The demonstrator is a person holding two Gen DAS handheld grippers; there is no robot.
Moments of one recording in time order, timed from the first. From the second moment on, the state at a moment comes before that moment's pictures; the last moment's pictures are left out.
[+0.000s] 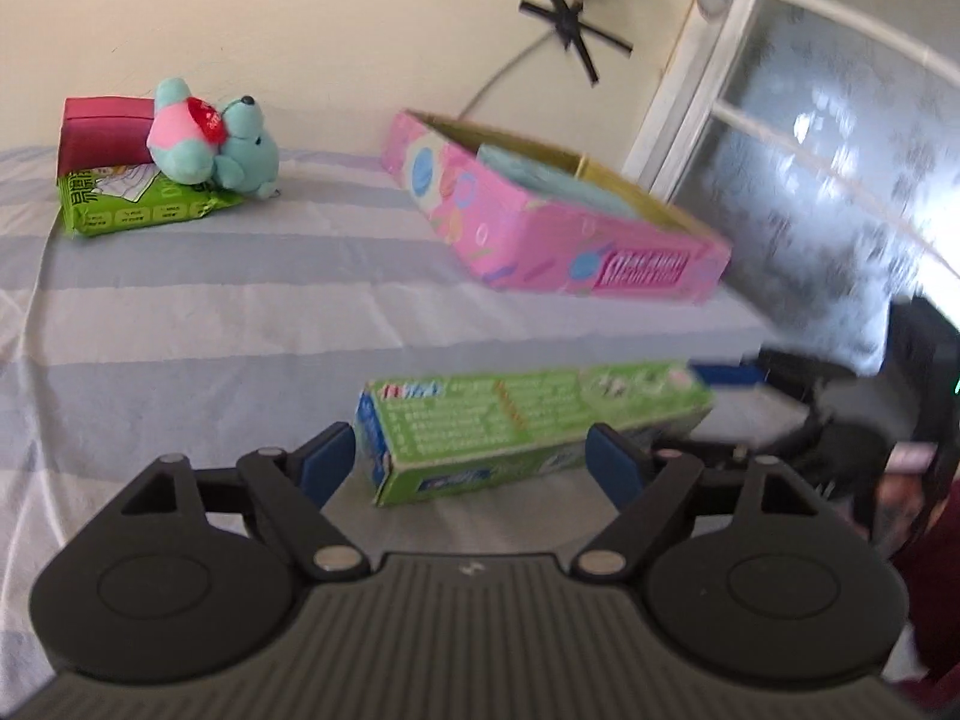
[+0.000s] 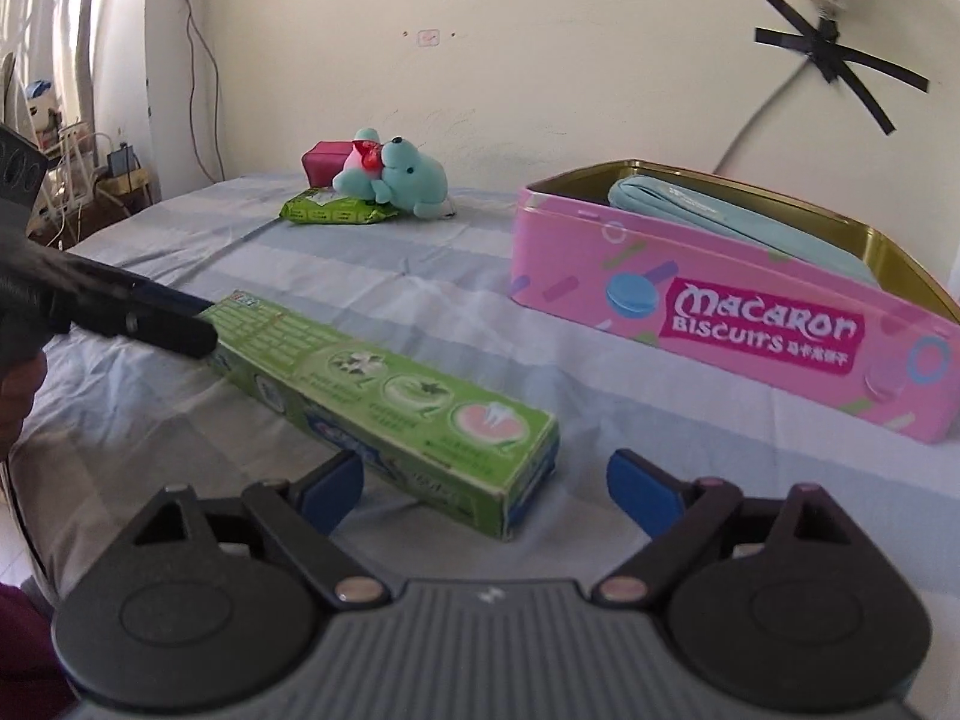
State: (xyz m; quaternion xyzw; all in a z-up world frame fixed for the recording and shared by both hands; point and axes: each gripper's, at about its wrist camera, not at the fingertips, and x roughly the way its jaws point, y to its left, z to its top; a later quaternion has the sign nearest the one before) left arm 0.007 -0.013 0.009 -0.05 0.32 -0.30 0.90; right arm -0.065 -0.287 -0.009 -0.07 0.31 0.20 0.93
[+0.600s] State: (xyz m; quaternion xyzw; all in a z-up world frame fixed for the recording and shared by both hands) left arm 0.070 -0.090 0.091 0.03 0.22 -0.32 0.92; right arm -0.039 -0.331 0.050 -0.05 0.20 0.16 0.97
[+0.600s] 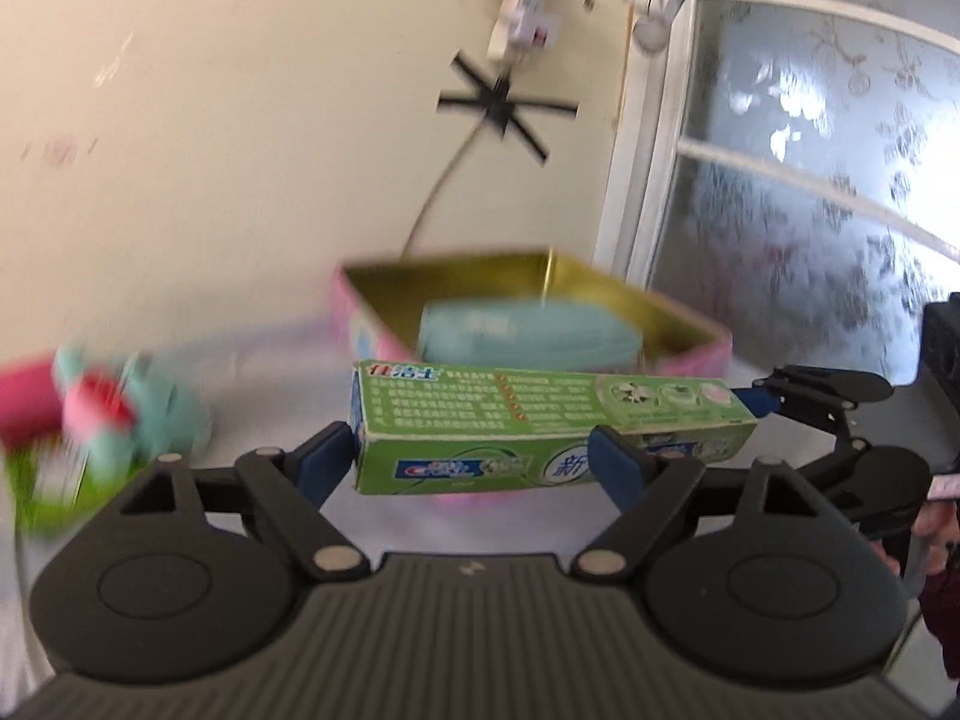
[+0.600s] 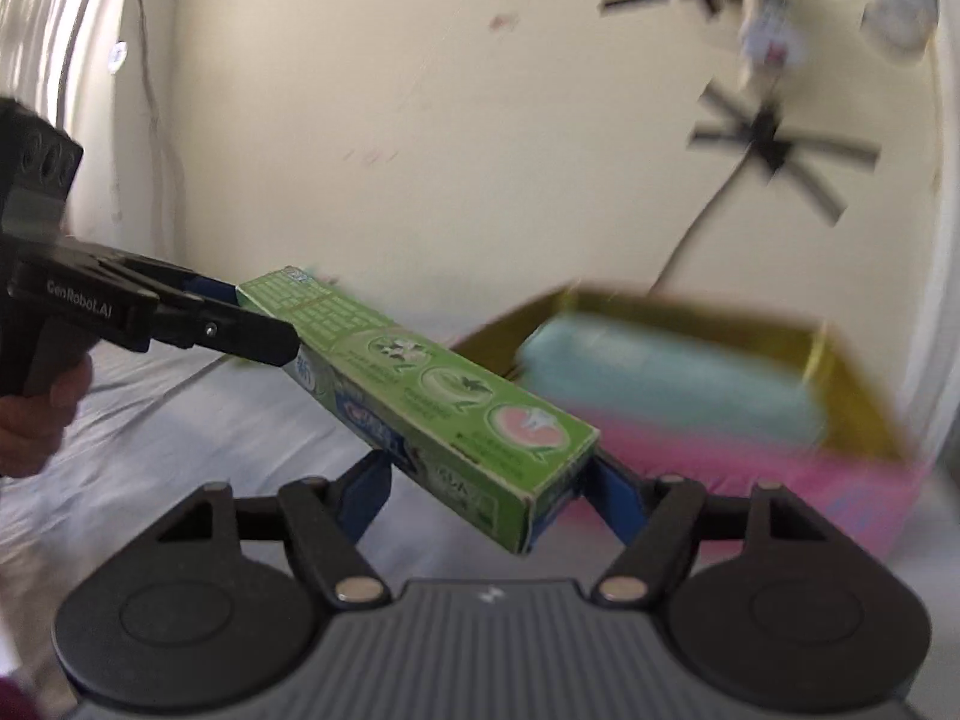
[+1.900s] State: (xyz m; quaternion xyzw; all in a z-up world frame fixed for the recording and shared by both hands) left arm 0.101 -0.151 0.081 0.02 0.24 -0.20 0.95; right arm -0.020 -0.378 0.040 0.13 0.18 0.02 0.97
